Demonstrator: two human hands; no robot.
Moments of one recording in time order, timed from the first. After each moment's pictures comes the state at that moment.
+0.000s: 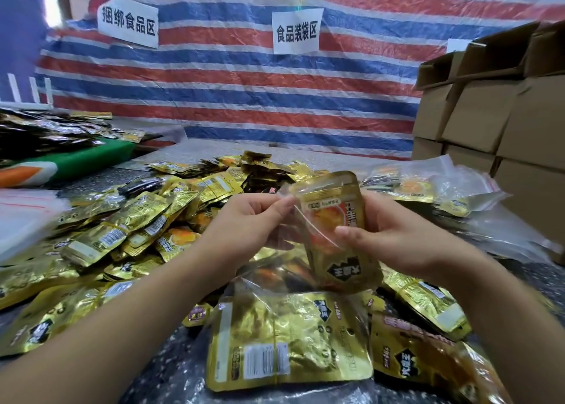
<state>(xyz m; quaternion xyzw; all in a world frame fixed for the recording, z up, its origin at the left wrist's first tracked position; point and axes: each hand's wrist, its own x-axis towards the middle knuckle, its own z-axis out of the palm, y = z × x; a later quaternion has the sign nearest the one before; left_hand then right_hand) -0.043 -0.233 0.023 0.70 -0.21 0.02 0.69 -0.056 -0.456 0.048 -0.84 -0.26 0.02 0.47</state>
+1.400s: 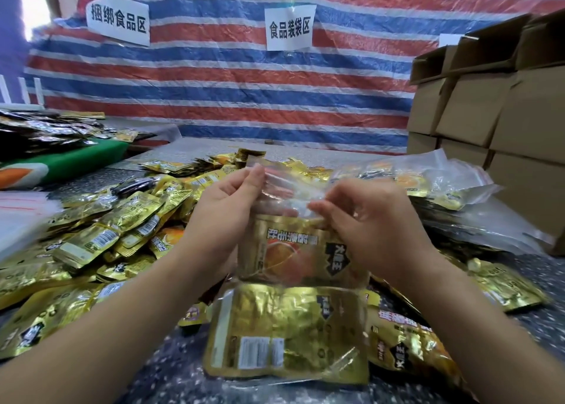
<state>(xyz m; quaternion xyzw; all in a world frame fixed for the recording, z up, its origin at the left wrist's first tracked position) -0.046 -0.236 0.031 0.56 -0.17 0.05 0.81 -0.068 -0.428 0.044 -0.85 -0.27 -0.38 0.24</state>
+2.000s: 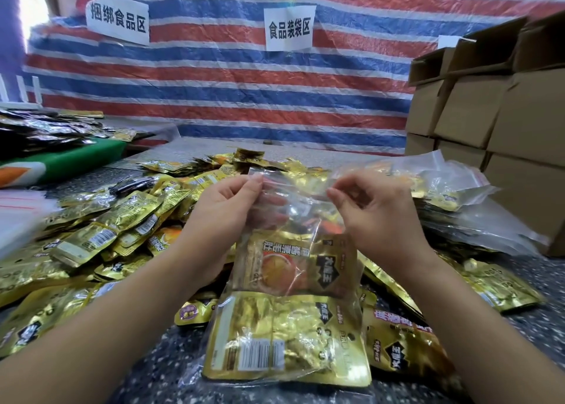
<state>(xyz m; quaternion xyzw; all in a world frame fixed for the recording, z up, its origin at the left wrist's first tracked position) -0.039 -0.229 0.025 0.63 -0.16 0.05 0.76 -0.048 -0.437 0.036 -0.83 -0.23 -0.39 0.34</state>
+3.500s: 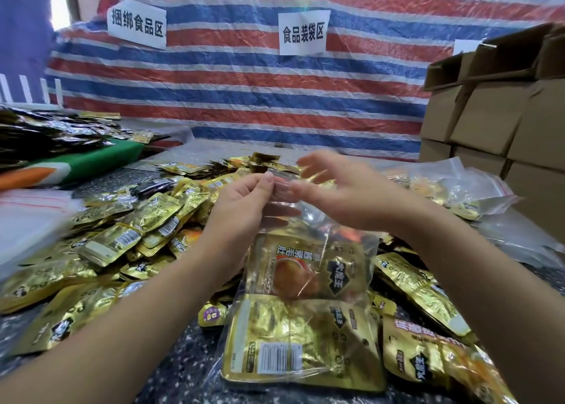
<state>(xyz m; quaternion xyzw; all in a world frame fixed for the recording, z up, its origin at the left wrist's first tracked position) -0.037 -0.225 0.031 0.62 -0.17 0.10 0.76 -0.045 -0.387 0.093 -0.94 -0.24 -0.12 0.22</state>
